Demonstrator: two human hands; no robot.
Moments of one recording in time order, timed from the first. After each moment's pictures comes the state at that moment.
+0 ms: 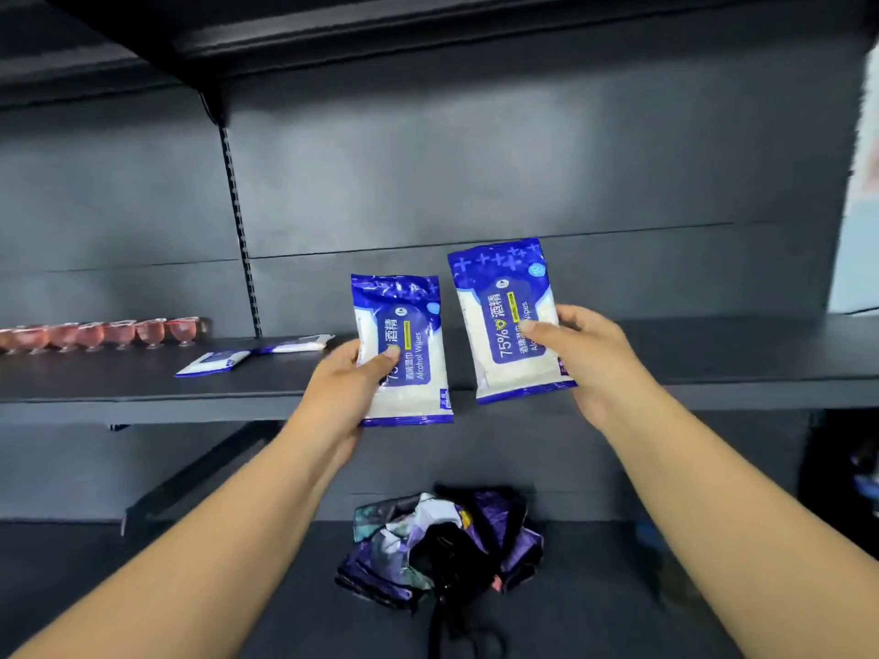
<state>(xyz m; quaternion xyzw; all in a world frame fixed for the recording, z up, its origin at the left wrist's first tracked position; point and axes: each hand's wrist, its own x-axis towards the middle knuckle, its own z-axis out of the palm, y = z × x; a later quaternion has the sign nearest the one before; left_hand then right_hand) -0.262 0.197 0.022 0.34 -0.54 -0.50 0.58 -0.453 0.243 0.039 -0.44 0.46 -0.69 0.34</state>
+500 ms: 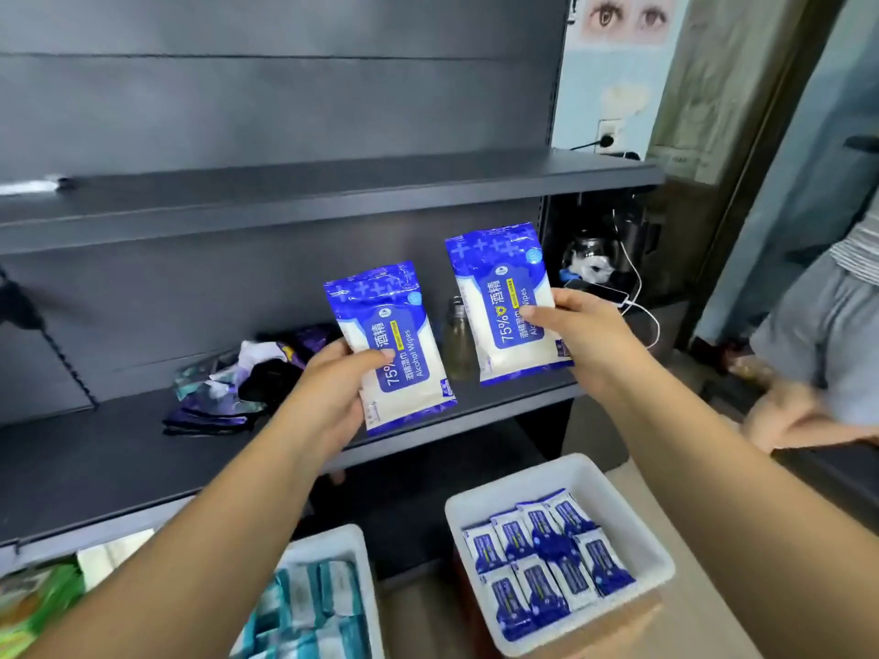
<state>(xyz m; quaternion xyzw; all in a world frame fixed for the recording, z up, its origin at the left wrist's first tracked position) -0.359 0.378 -0.113 0.32 -0.47 -0.74 0.37 -0.540 0.491 -0.086 -0.29 0.64 -0.66 0.28</state>
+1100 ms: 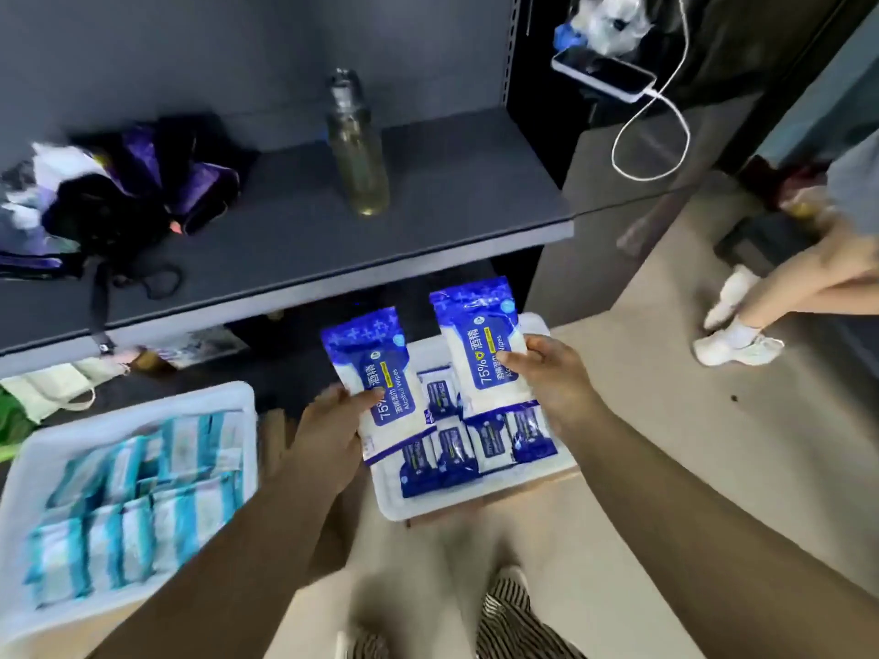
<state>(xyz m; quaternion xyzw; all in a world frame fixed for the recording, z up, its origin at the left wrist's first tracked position) -0.564 0.438 -0.371 0.54 -0.33 -0.73 0.26 -0.752 0.525 -0.350 -0.13 0.71 -0.53 0.44</state>
